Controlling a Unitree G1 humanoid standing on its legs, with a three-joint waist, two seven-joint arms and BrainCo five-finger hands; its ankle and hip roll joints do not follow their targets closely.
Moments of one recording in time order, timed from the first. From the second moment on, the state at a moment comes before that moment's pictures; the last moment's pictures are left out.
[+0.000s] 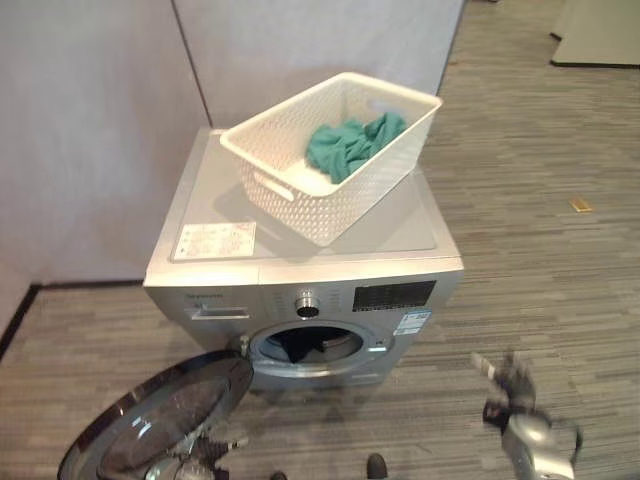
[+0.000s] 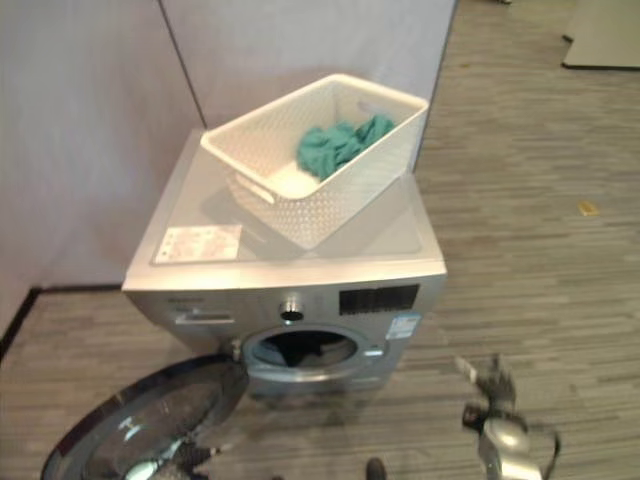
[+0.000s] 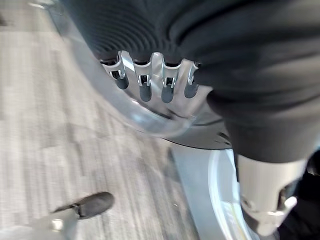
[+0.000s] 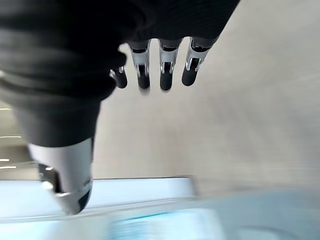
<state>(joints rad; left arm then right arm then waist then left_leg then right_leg) -0.01 0.23 -0.11 1.20 -0.01 -0.02 0.21 0.07 -0.35 -0.19 0.49 0.30 -0.09 -0.29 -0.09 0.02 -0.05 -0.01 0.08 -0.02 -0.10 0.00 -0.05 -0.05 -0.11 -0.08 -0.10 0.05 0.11</state>
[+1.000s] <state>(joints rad) 0.00 0.21 -0.26 1.20 0.14 -0.06 0.19 -0.78 -1.10 0.09 0.25 -0.25 -0.06 -0.44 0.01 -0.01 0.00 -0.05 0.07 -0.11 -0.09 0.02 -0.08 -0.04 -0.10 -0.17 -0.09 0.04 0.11</state>
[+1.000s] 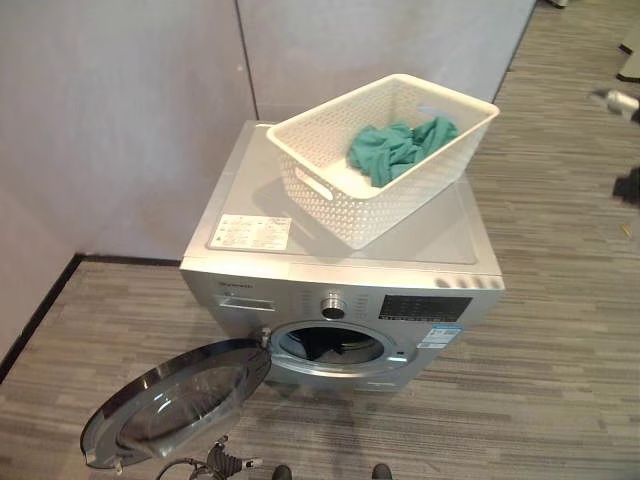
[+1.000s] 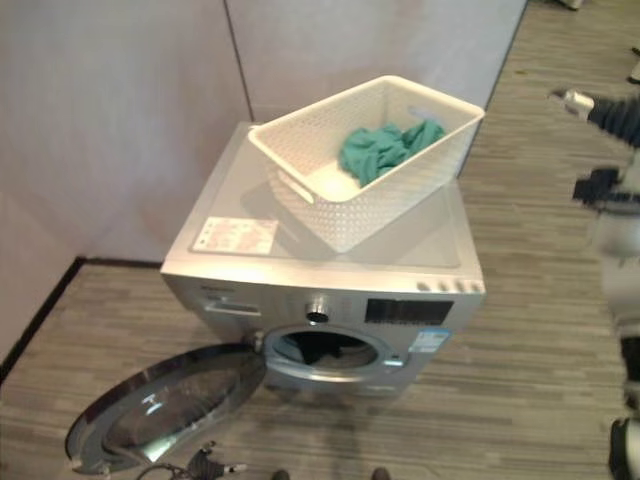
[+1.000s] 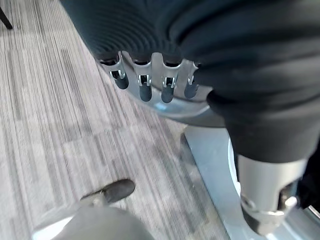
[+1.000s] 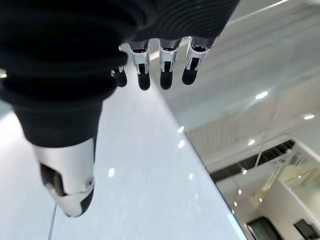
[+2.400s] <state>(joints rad) -0.03 0.34 -0.33 1.14 -0.15 -0.11 0.05 -1.28 -1.02 0.84 1.09 -0.09 0.00 0.24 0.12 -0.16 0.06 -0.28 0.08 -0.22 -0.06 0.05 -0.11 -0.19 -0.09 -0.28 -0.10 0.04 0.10</state>
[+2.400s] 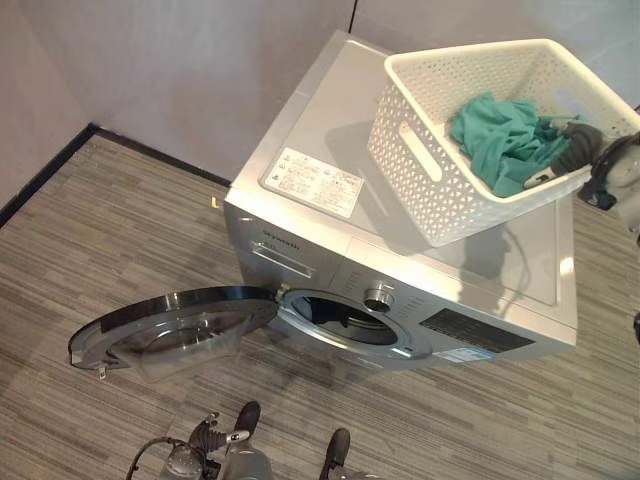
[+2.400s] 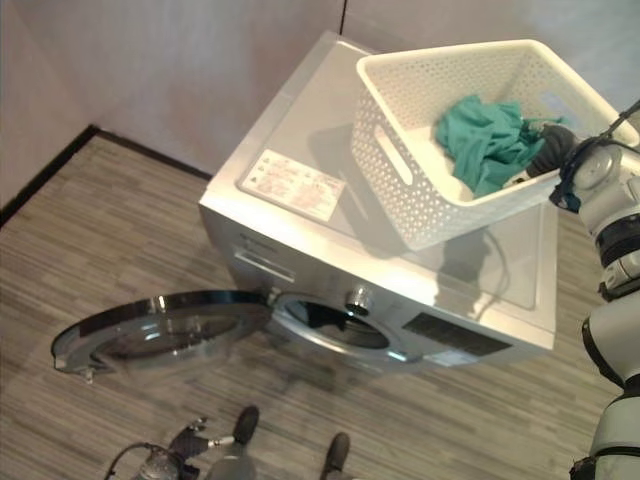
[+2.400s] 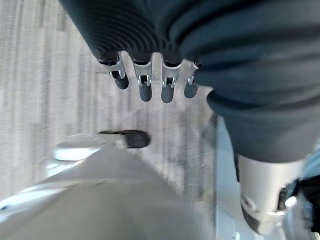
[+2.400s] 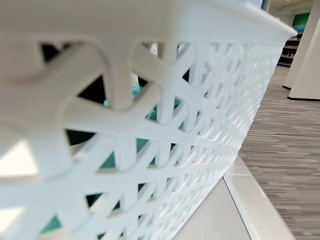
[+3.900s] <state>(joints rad) -0.07 0.38 -0.31 1.12 -0.08 -0.13 0.05 -1.31 -1.34 1.27 0.17 0.58 0.05 0.57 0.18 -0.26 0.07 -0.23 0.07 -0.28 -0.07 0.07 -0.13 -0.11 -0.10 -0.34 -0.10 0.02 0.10</state>
